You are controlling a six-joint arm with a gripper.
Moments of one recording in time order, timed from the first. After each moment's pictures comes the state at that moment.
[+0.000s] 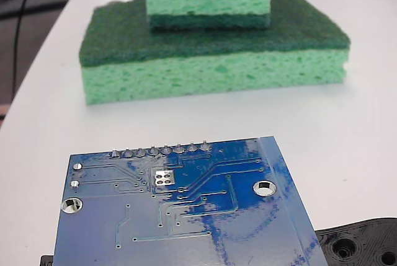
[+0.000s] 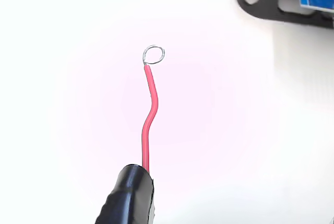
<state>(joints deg) 14.7 174.9 168.4 46.0 -23.9 -4.0</state>
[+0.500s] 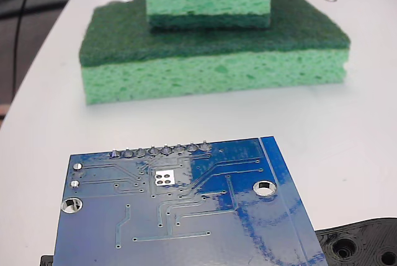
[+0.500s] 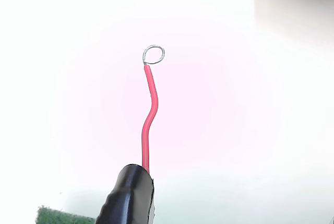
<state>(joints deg) 2.7 174.9 171.8 44.6 -6.4 0.3</state>
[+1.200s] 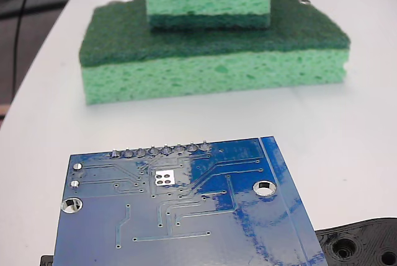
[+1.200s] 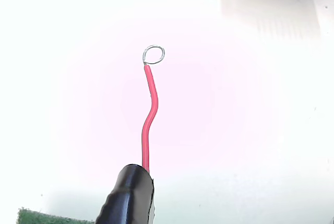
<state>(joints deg) 2.7 174.9 171.8 44.6 -4.1 0.9</state>
